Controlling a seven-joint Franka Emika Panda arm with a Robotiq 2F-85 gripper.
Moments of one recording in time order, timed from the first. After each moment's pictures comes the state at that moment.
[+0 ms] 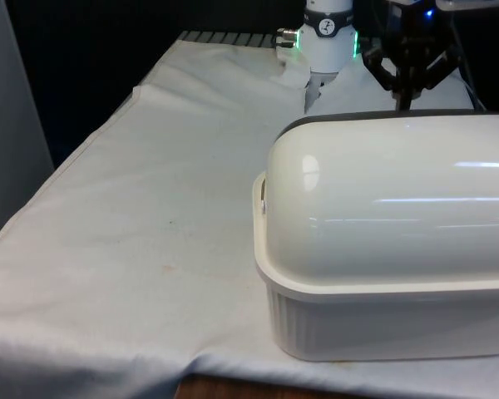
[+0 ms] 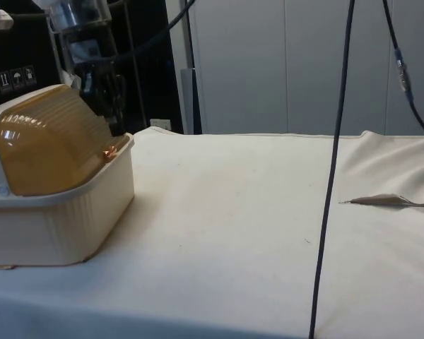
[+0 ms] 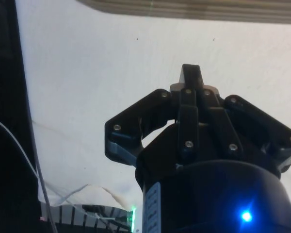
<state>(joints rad) 0.25 0.45 -0.08 -1.63 0.05 1.96 0.02</state>
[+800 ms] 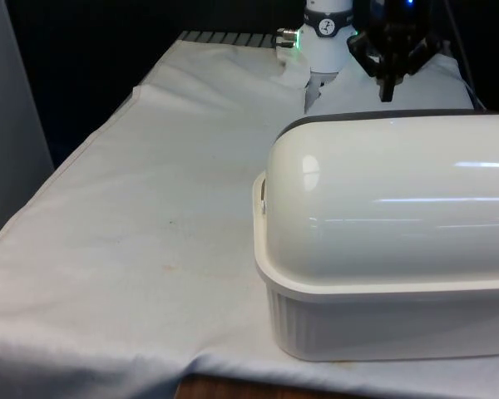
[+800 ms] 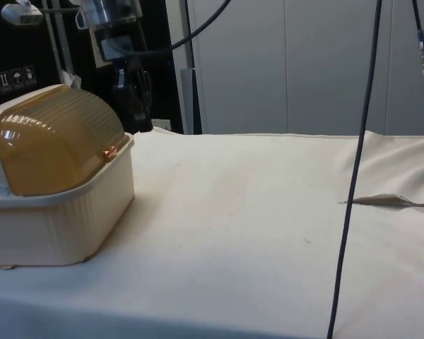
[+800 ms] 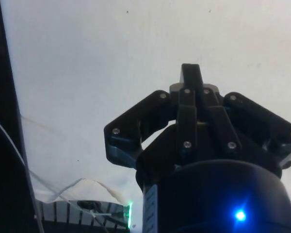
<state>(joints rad) 0.25 0.30 -0.09 -1.85 0.03 2.05 -0.05</state>
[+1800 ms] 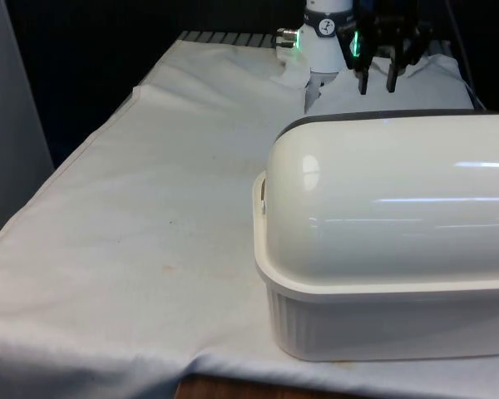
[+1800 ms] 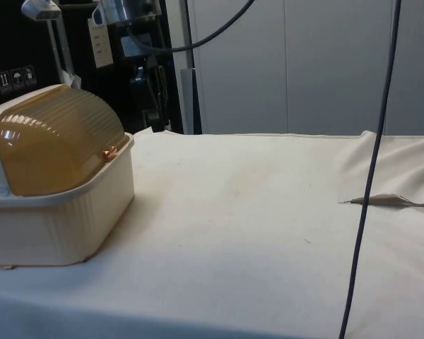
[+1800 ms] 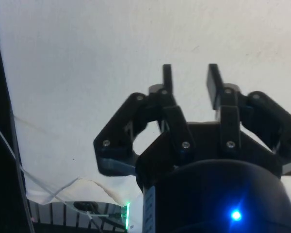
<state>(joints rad) 0.24 0.21 -0.09 -1.98 0.02 2.11 -0.09</state>
